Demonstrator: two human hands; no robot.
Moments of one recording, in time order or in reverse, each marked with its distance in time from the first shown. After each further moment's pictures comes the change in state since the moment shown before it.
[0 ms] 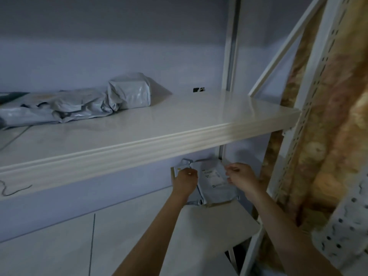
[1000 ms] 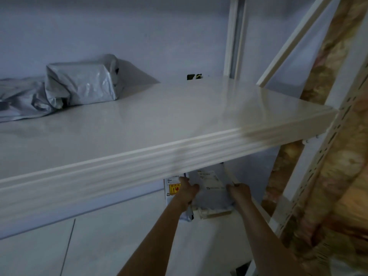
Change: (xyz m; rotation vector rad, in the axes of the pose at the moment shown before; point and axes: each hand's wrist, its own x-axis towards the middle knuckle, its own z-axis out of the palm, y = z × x) left_hand 0.134 -0.054 0.085 -0.318 -0.082 -0.214; right_hand 0.156 0.116 0.040 0.031 0.034 0.435
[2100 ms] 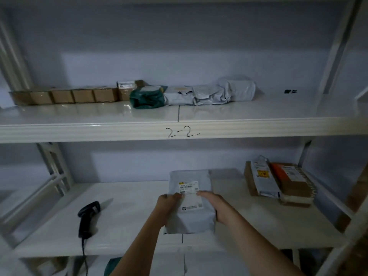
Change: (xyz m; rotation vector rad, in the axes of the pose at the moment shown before) left_hand -0.330 -0.110 -0.354 -0.081 0.487 -0.056; right_hand -0.398 0.025 0.244 0.282 -0.840 -0.037
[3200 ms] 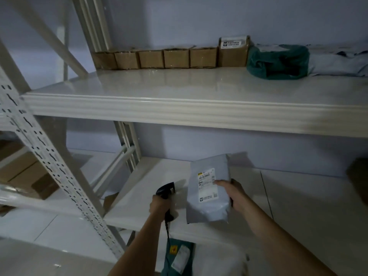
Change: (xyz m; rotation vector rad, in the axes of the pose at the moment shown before) left_hand 0.126 -0.098 -0.356 0.343 0.398 -0.318; right_hand 0.134 0.066 0.298 -0.104 0.028 -0.009
